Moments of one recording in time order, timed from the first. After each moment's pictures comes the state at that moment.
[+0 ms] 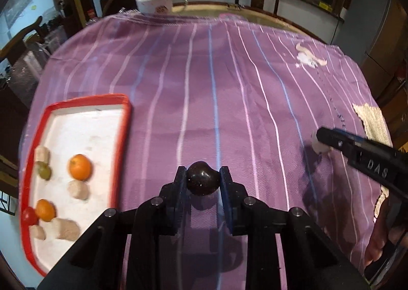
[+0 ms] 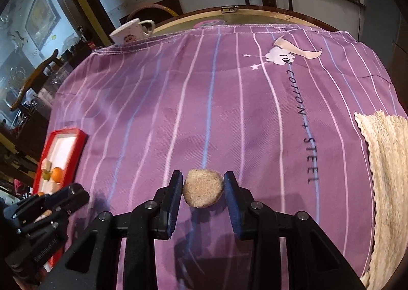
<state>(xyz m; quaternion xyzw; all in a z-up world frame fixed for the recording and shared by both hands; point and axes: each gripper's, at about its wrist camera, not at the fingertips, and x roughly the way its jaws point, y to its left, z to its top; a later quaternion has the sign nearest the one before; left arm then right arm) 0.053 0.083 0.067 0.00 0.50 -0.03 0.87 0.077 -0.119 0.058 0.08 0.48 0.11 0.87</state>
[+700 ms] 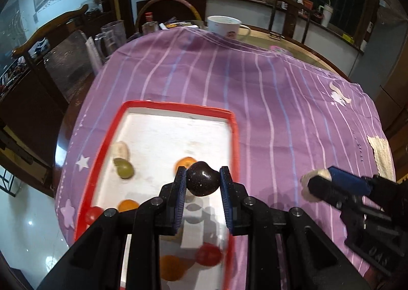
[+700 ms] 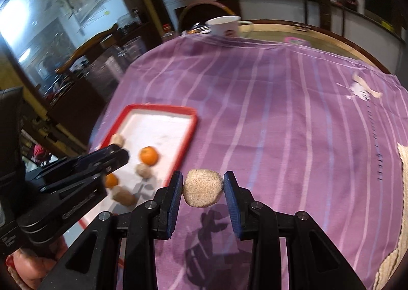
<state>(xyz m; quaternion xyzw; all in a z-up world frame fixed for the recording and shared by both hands) 0.024 0.222 0.107 -0.05 0.46 0.02 0.89 0.025 0.054 0.108 0.03 0.46 0.23 0.86</state>
